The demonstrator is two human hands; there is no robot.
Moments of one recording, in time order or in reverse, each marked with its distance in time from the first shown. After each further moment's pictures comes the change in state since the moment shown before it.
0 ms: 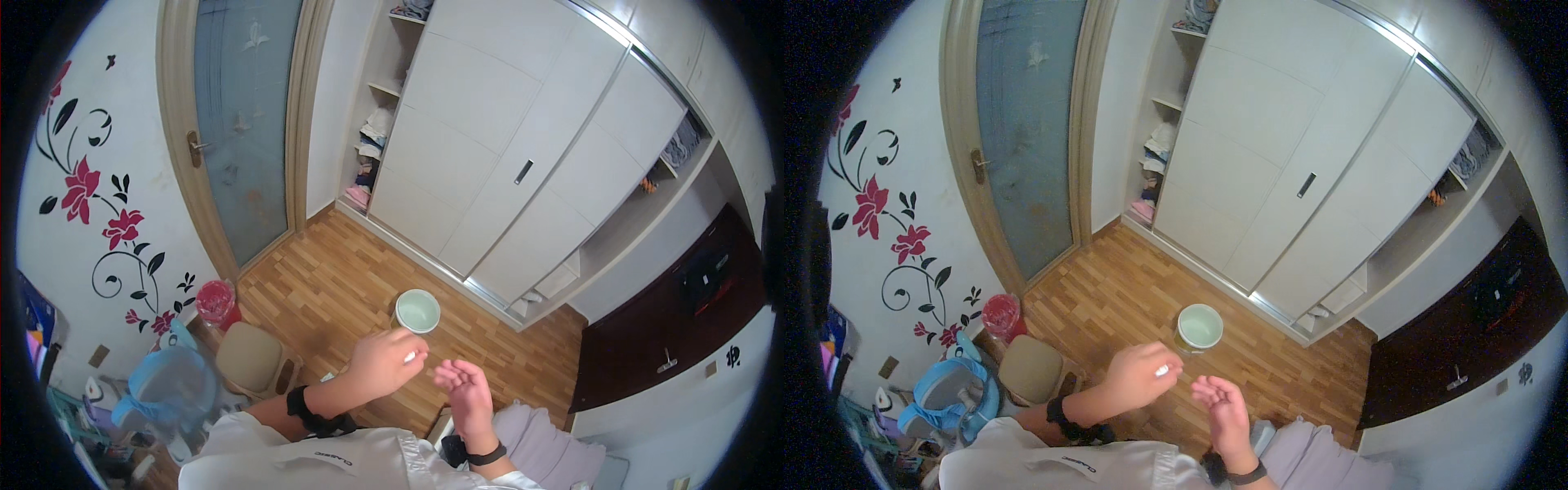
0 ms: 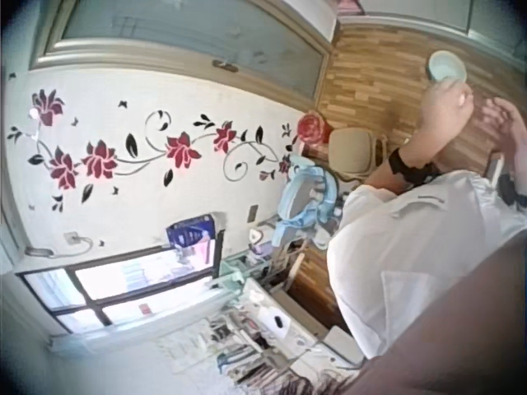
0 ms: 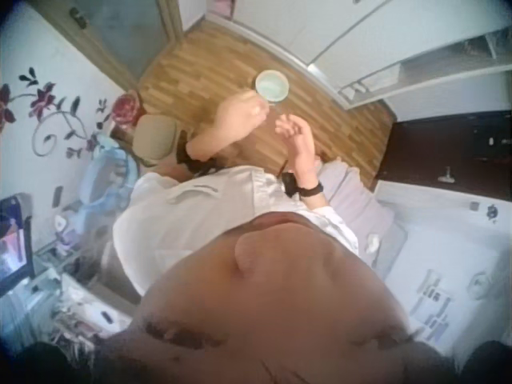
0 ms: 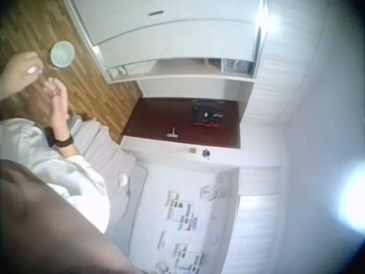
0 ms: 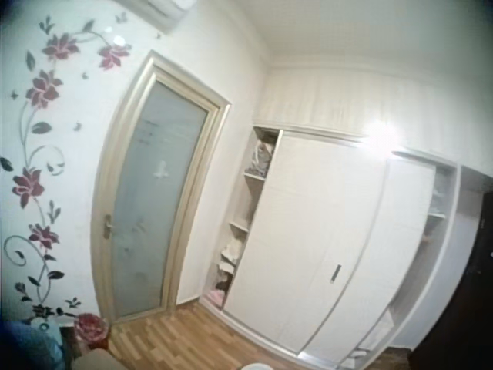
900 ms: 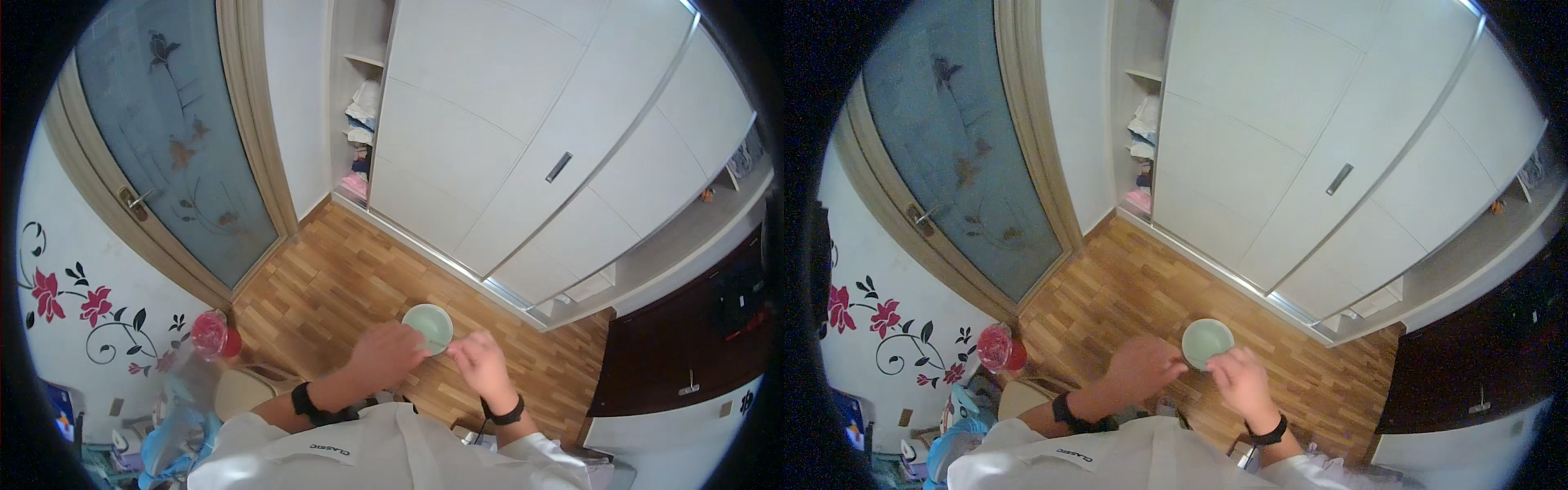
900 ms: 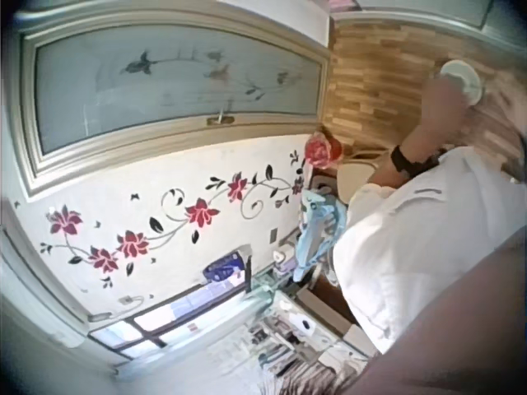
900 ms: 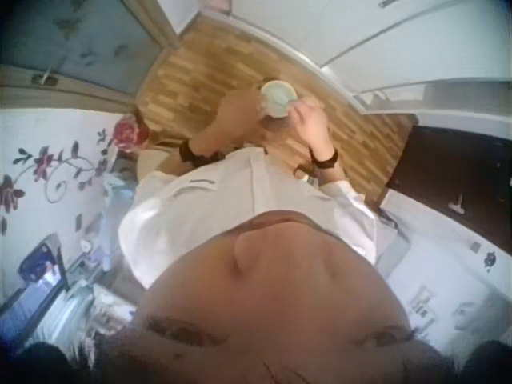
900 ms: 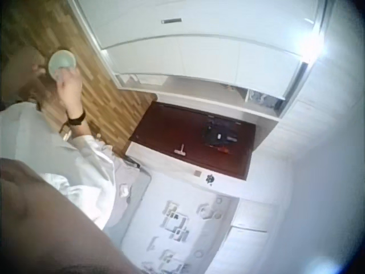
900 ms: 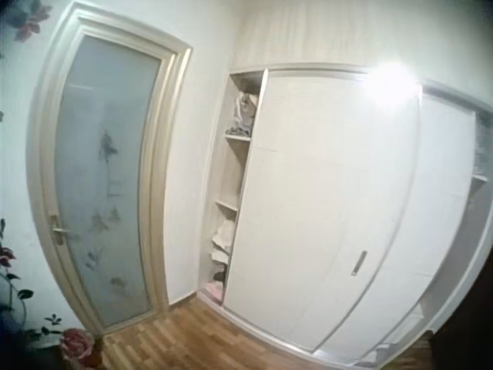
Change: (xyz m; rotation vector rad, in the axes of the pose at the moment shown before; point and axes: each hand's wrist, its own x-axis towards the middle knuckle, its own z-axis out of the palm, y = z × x) left_hand 0.290 -0.197 0.091 0.362 -0.291 0.208; right_hand 0.385 0.018 -0.149 -1.299 -0.182 -0.296
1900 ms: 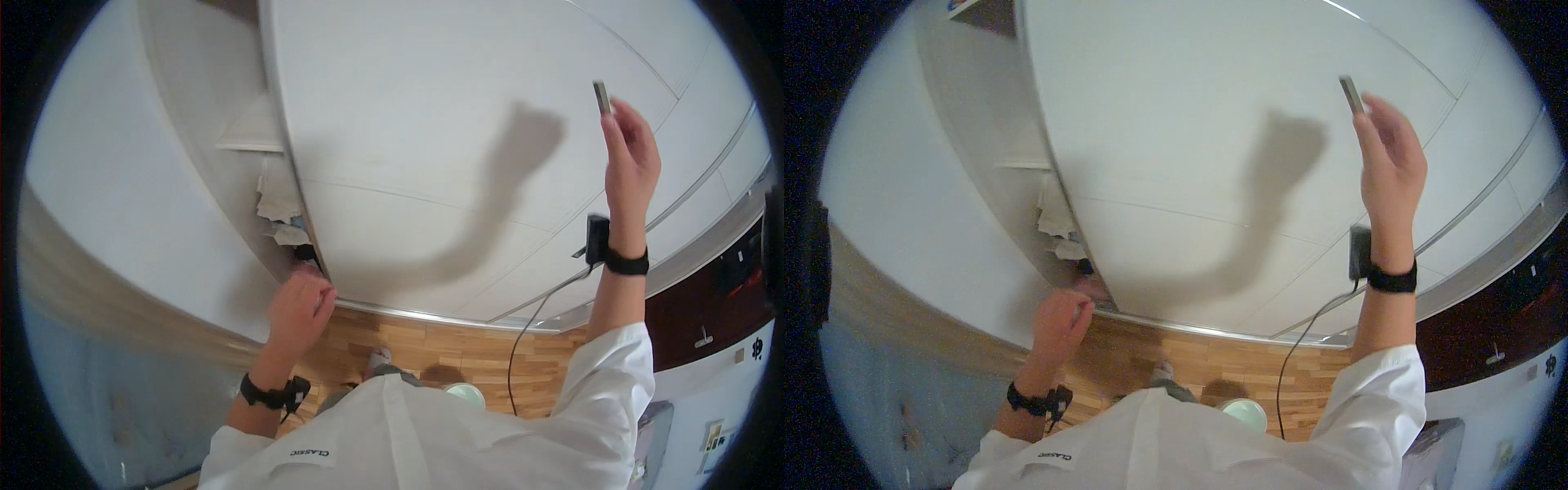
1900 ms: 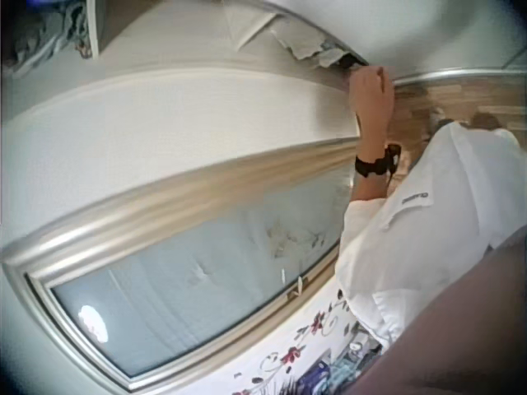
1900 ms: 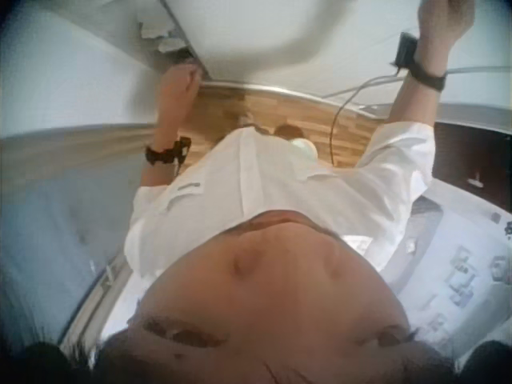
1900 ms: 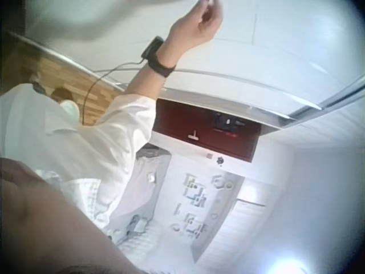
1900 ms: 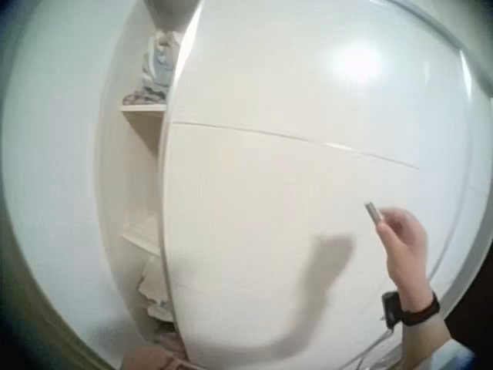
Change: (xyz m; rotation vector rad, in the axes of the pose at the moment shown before) left_hand 0.457 -0.548 -0.088 0.026 0.179 0.040; right_hand 0.679 0.243 -0.147 0.042 0.949 -0.023
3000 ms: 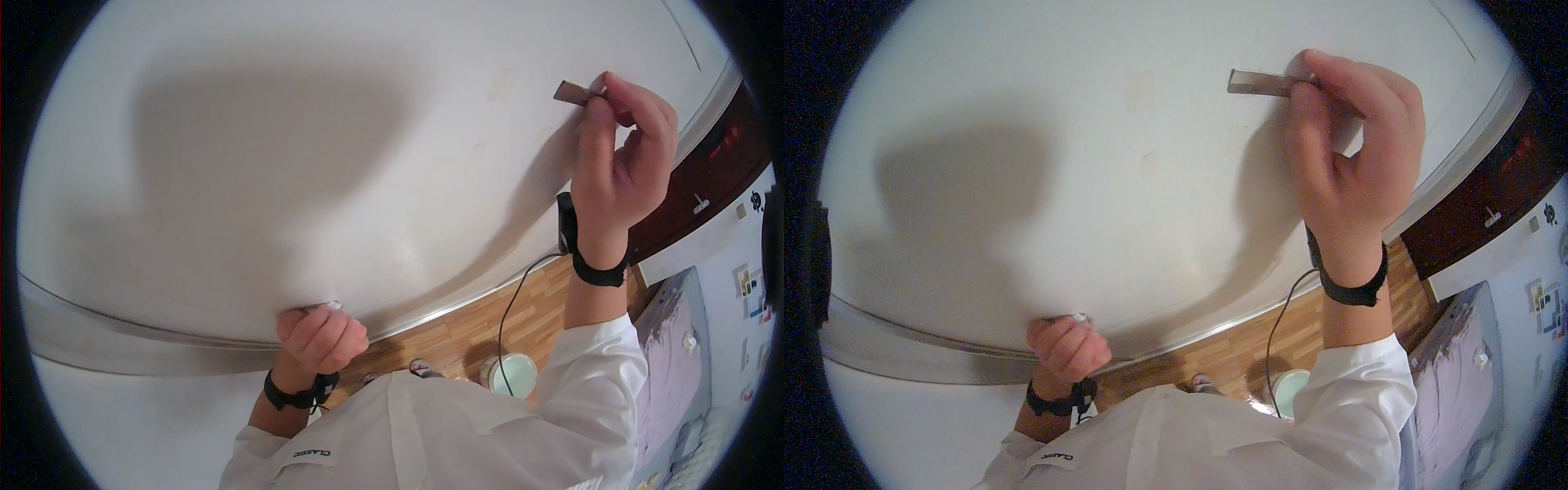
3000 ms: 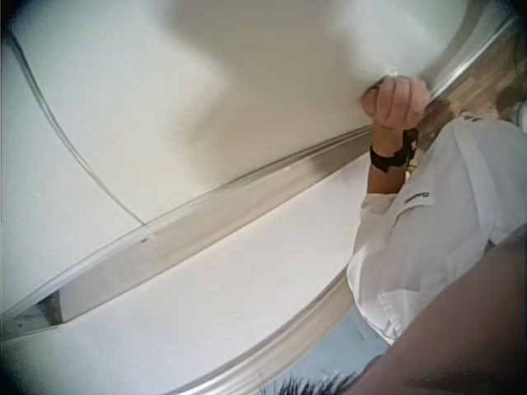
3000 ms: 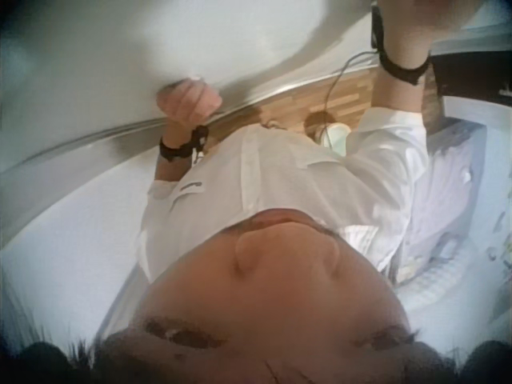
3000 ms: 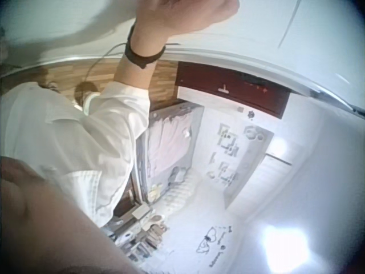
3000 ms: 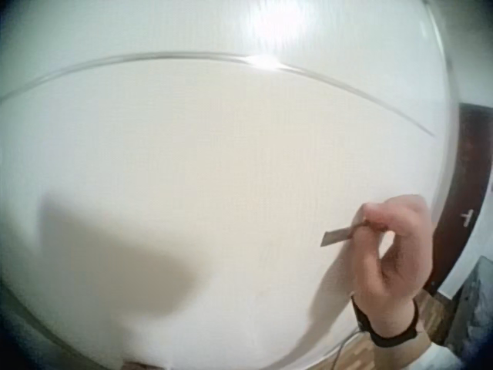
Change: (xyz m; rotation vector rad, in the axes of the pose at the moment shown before) left_hand 0.173 -0.093 0.055 -0.132 0.566 0.946; right_hand -0.013 -0.011 0.107 -0.663 0.211 -0.618
